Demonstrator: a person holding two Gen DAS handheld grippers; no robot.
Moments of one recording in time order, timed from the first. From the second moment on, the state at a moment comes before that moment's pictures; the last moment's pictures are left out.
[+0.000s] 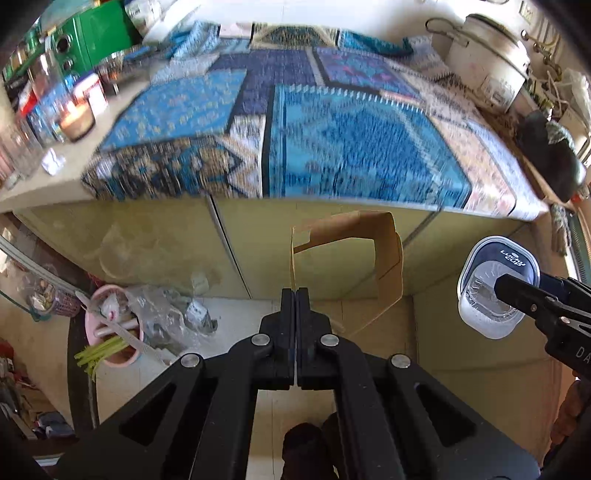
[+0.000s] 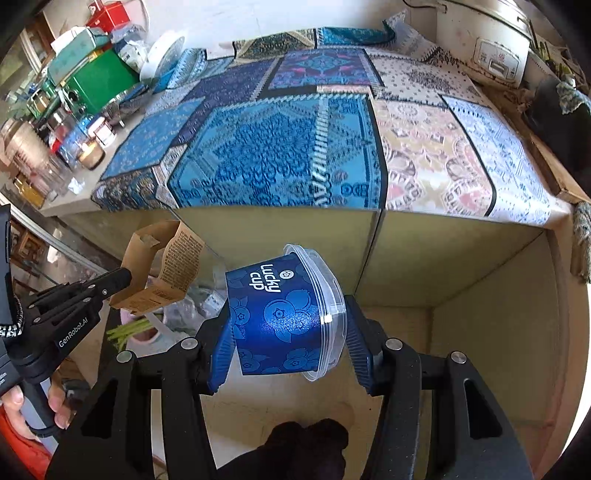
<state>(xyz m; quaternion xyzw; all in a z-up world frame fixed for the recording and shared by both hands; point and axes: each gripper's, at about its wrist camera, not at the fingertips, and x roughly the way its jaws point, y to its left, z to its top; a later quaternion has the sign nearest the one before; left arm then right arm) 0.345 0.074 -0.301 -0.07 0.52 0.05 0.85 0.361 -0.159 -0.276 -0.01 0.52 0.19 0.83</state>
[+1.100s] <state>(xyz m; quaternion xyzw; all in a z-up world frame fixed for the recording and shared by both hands) 0.382 0.020 -0.861 -0.15 0.69 0.09 0.70 0.429 -0.162 -0.783 -0.05 0.67 0.19 0.72</state>
